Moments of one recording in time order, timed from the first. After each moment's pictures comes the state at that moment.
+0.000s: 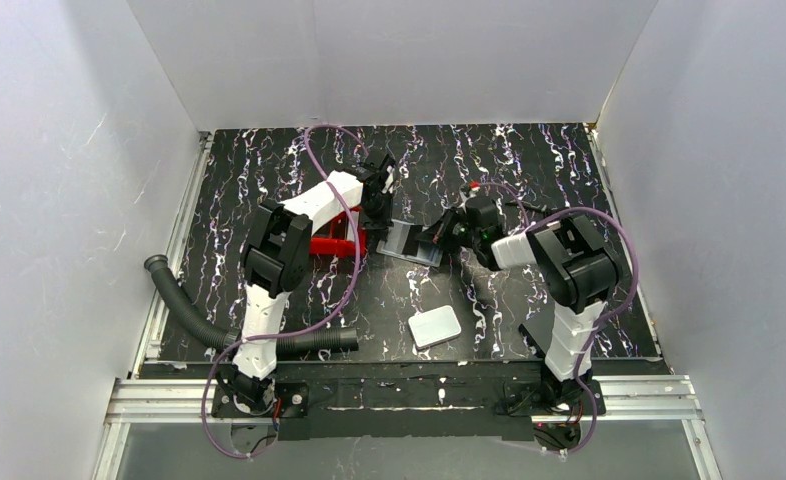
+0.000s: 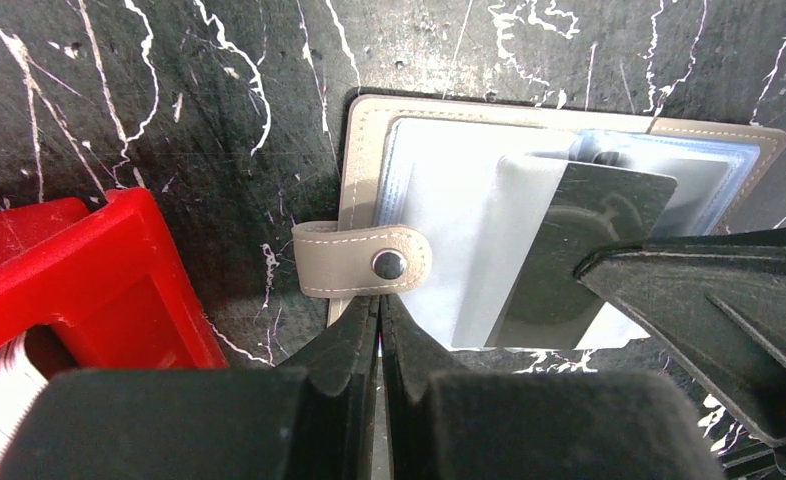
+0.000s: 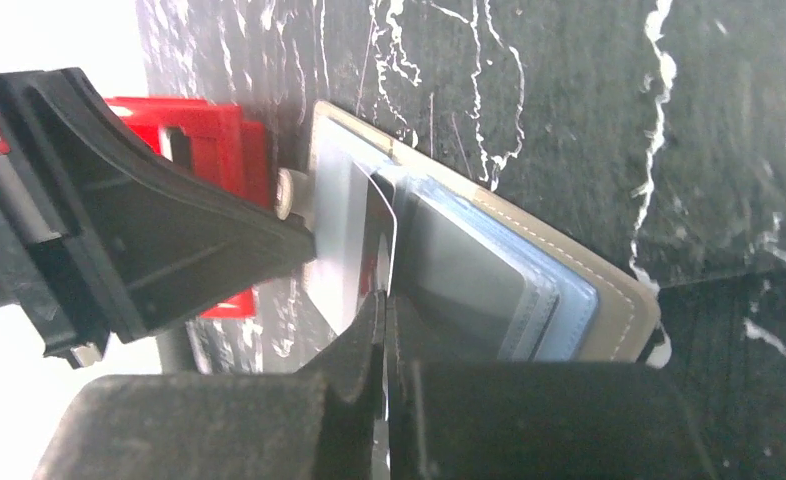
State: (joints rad) left arm -0.53 2.20 1.75 -0.80 0.12 -0.40; right arm 0.45 1.92 0.85 0.51 -0.40 0.91
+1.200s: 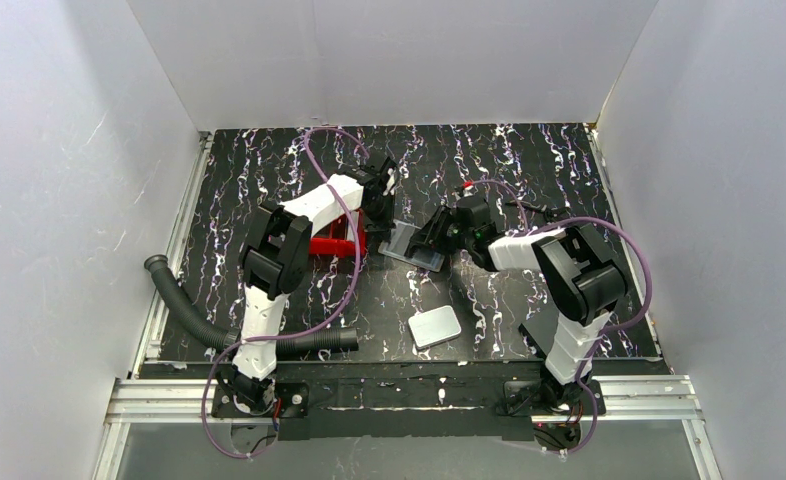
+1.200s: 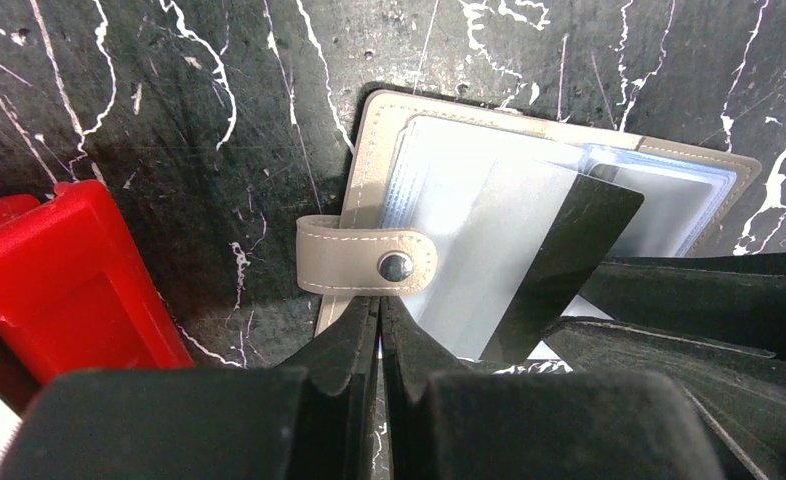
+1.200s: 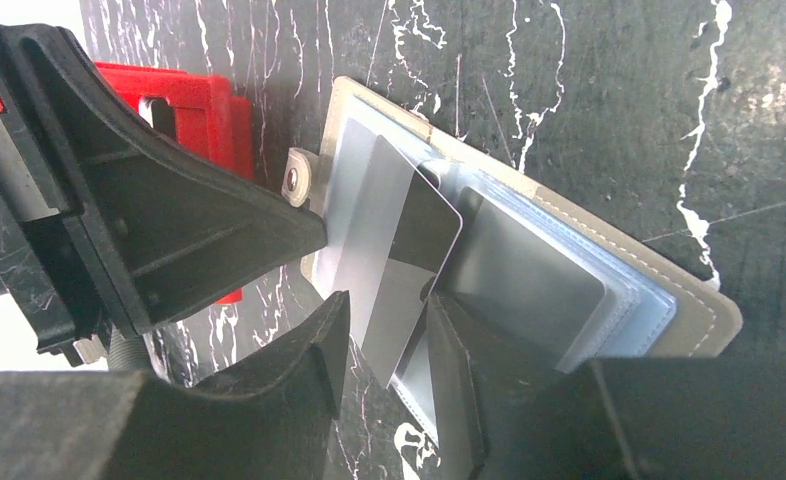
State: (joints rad) left arm -0.54 2.18 1.71 -0.75 0.13 -0.43; right arm 0.51 1.83 0.83 0.41 -0.27 0.88
